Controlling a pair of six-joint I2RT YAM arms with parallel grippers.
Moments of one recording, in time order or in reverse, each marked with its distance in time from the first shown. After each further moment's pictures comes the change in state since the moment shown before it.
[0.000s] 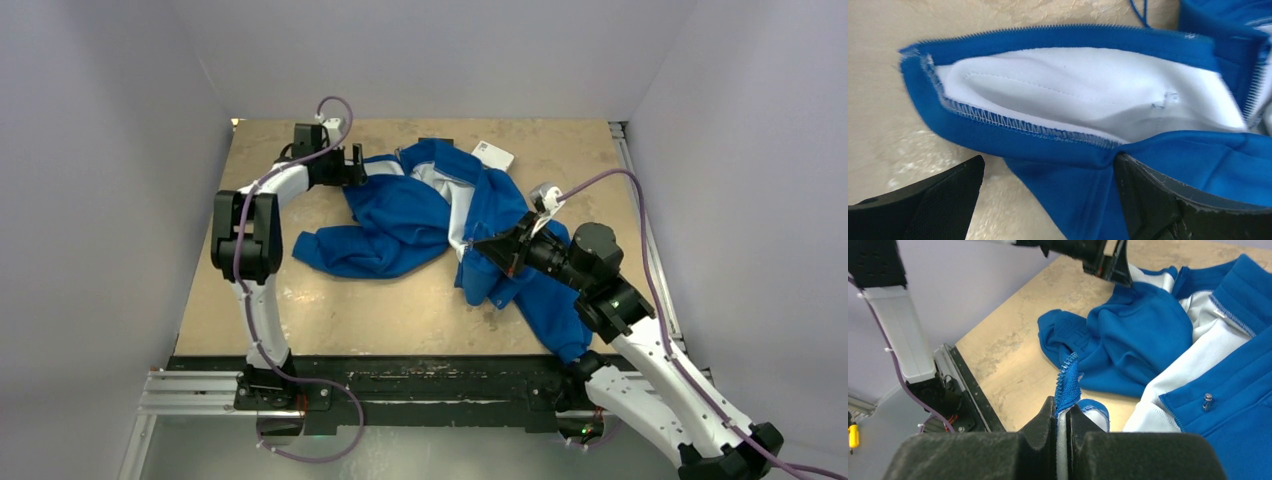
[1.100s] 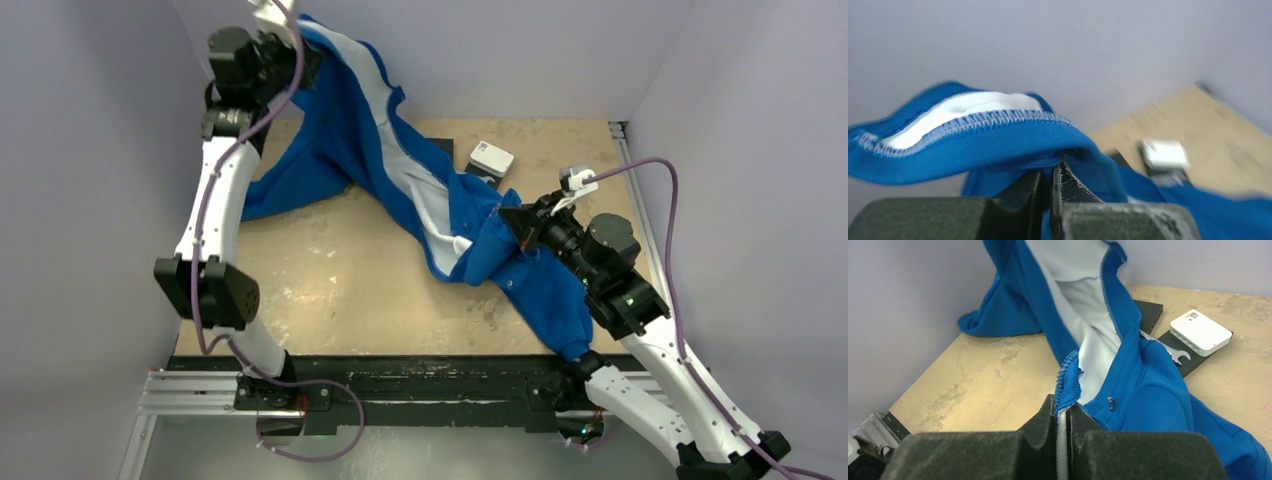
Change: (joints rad) left arm 0.067 -0.260 0.527 -0.003 0.094 0.064; right arm -0.021 -0.001 0.144 -0.082 0.323 -0.029
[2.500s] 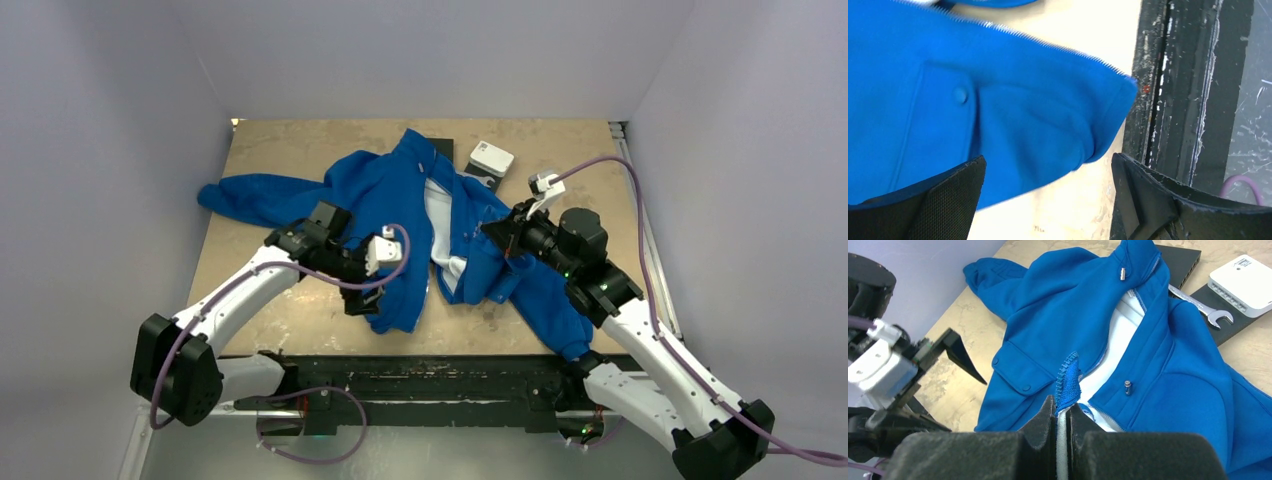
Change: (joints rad) left arm -0.396 -0.567 -1.143 -0.600 0.313 0.775; right arm -0.005 0.115 -0.093 0.053 -0.108 0.020
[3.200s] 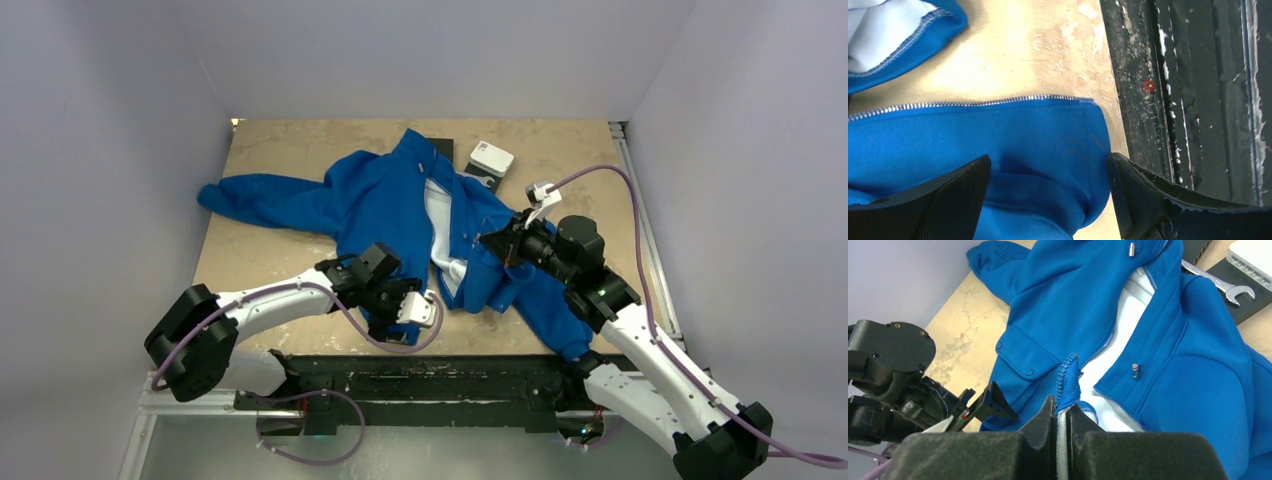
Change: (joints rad) left arm -0.400 0.113 -0.161 0.320 -0.193 0.076; right arm -0.001 -0.026 -0.061 0.000 -0.035 0.027
